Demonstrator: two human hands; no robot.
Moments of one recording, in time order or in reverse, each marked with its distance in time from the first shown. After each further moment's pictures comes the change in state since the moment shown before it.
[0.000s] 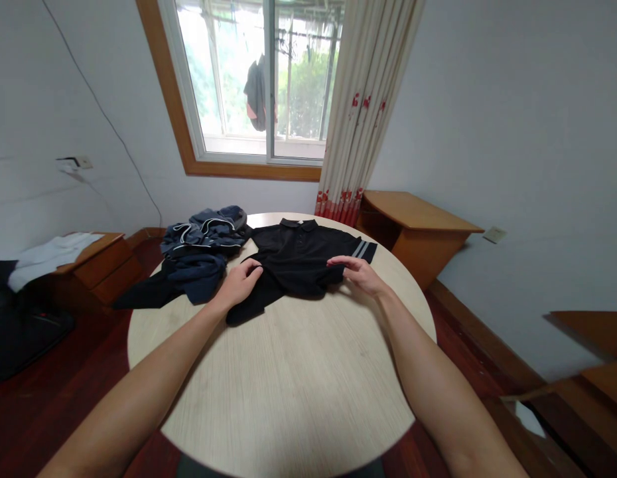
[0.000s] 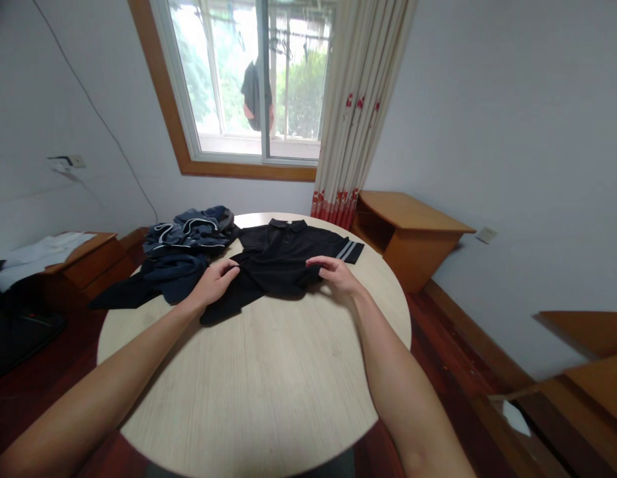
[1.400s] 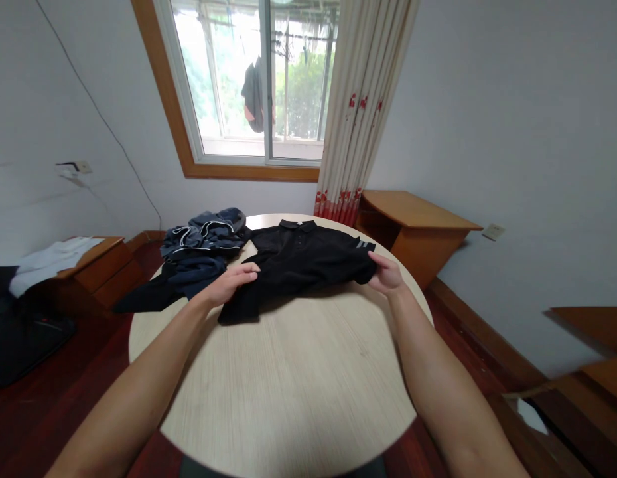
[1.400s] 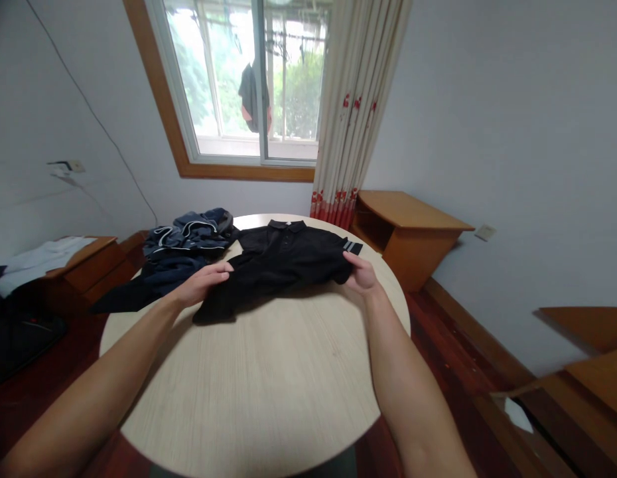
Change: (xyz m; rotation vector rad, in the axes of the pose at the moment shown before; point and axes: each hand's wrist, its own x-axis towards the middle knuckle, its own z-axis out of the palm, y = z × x) left_hand -0.007 0.017 -0.039 -0.456 -0.412 -0.138; right_hand -0.014 -0.008 -0.032 0.414 0.265 0.168
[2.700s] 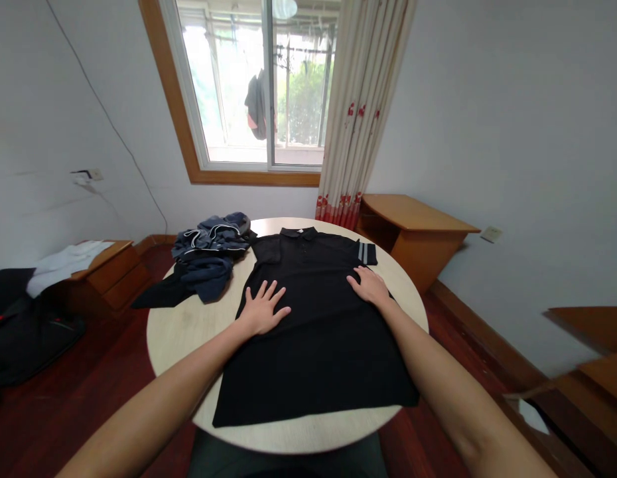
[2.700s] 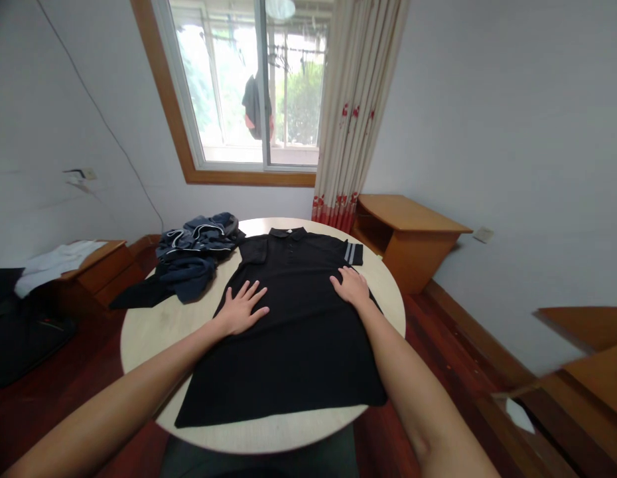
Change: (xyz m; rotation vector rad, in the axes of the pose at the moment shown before) left_hand -0.009 -0.043 0.084 1.164 -0.045 -0.149; right_hand -0.003 0.042 -0.012 -1.720 0.131 0.093
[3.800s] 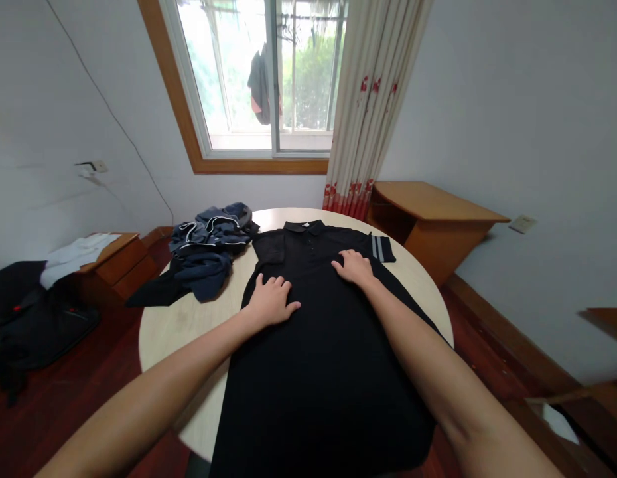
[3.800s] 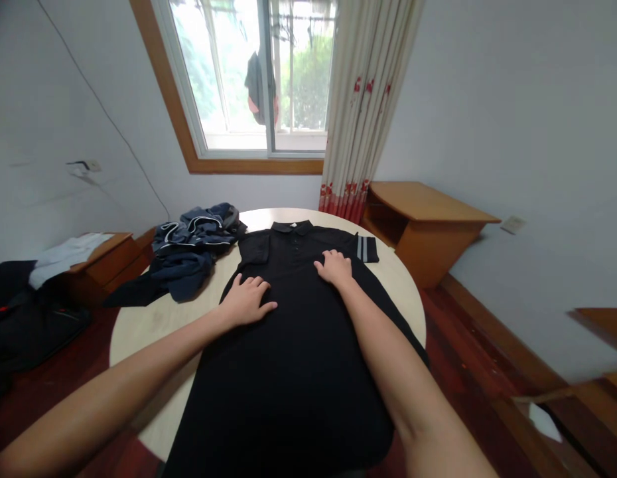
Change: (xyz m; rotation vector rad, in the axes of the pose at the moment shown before) left_hand 0.022 0.021 -0.021 0.062 0.074 0.065; right_hand 0.050 -0.063 0.001 0.055 0.018 -0.079
